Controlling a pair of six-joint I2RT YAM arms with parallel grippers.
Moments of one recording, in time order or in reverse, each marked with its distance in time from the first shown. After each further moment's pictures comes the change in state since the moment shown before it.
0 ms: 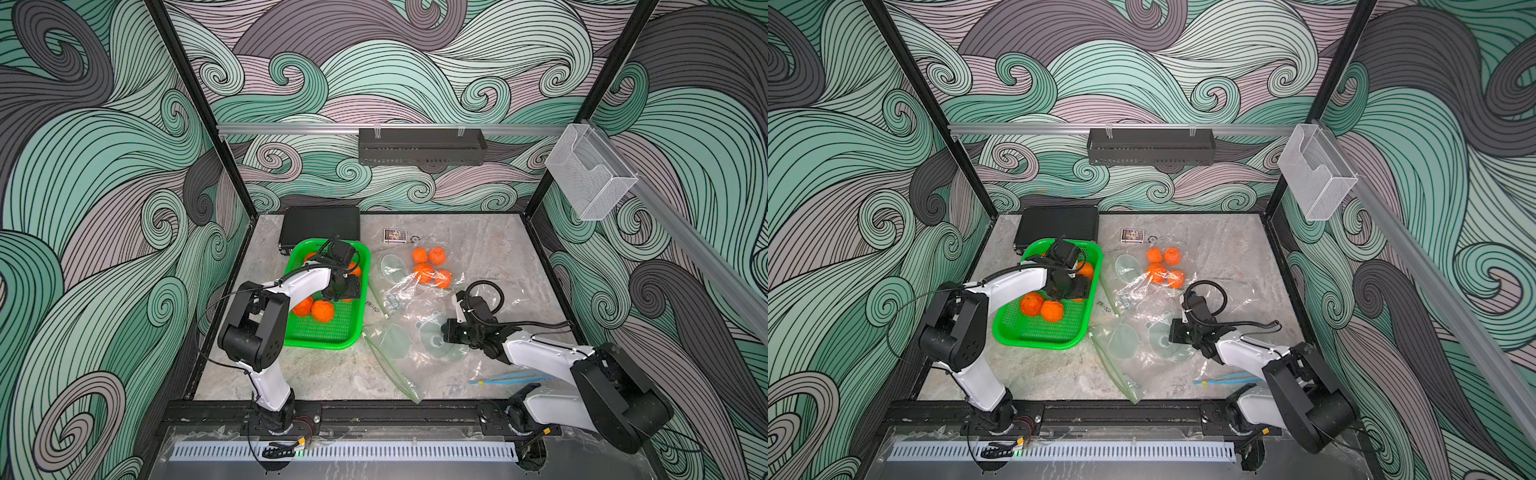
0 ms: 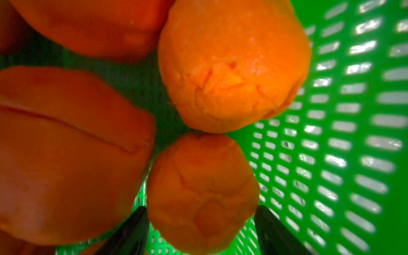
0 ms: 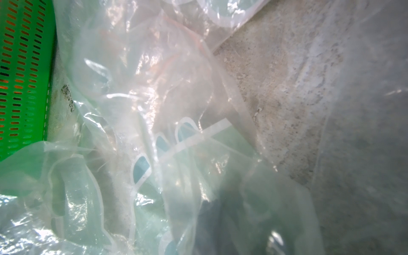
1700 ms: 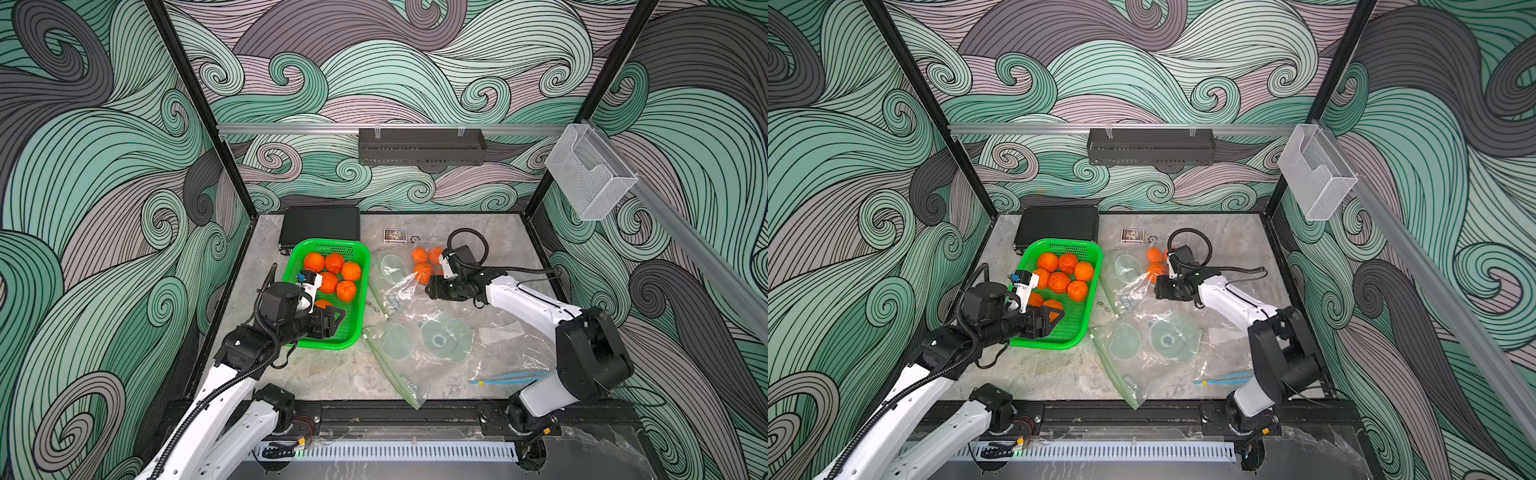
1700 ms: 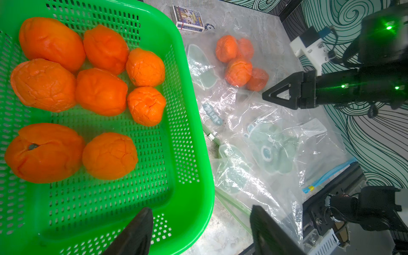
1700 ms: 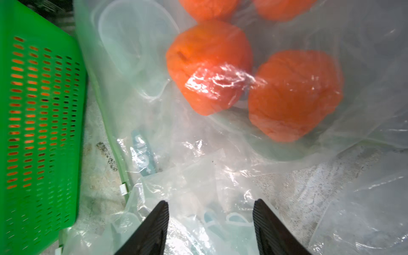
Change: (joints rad) left arm 0.000 -1.039 -0.359 -0.136 0.243 0.092; right arm -0.053 0.298 0.642 -0.500 0.018 -0.124
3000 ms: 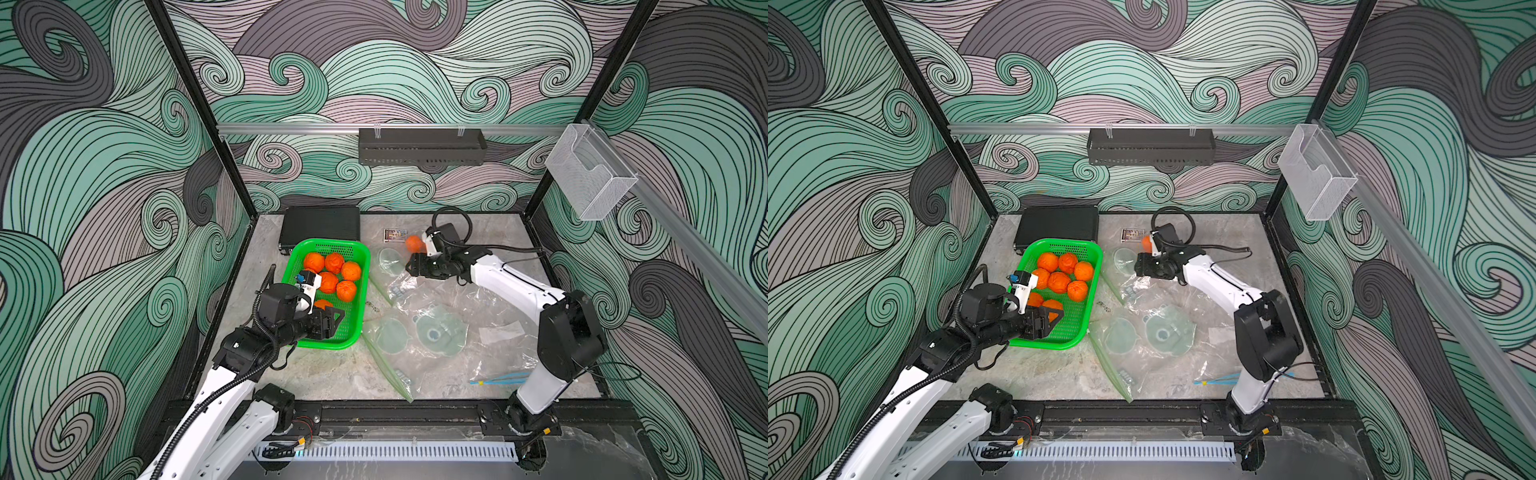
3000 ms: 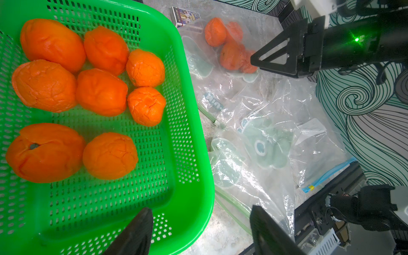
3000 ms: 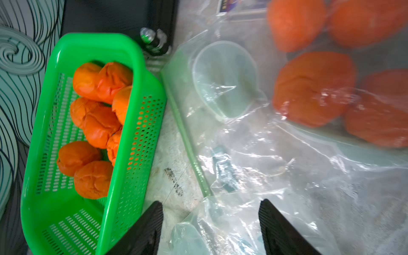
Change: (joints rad) left arm 0.000 -0.013 -0.007 0.000 -0.001 0.008; right arm 0.122 0.153 0.355 -0.045 -0.029 0.010
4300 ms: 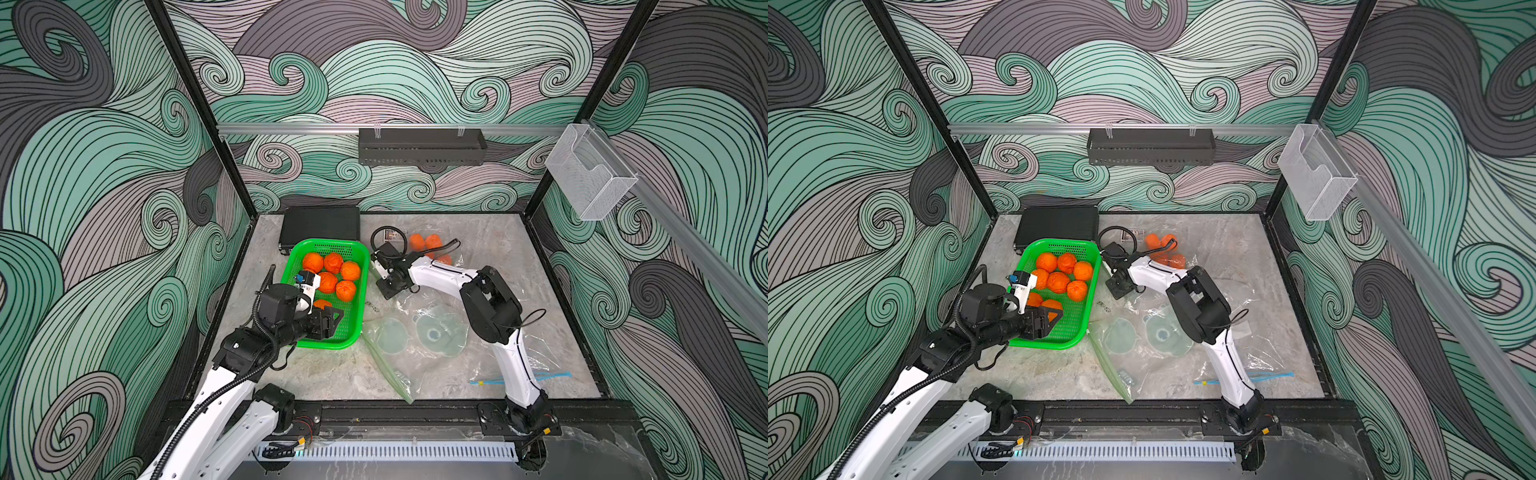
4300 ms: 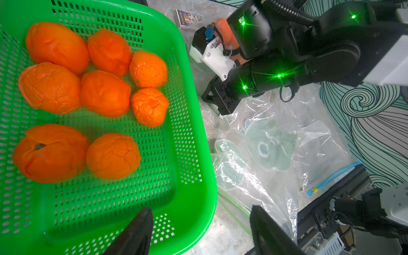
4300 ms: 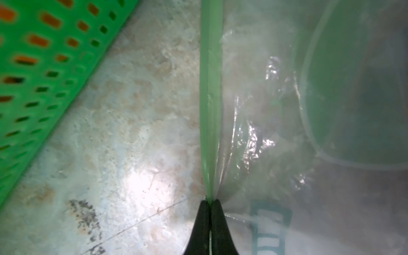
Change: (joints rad) left arm 0.000 0.001 0.000 0.000 -0.018 0.000; right arm 0.127 0.468 0.311 -0.127 0.186 -0.376
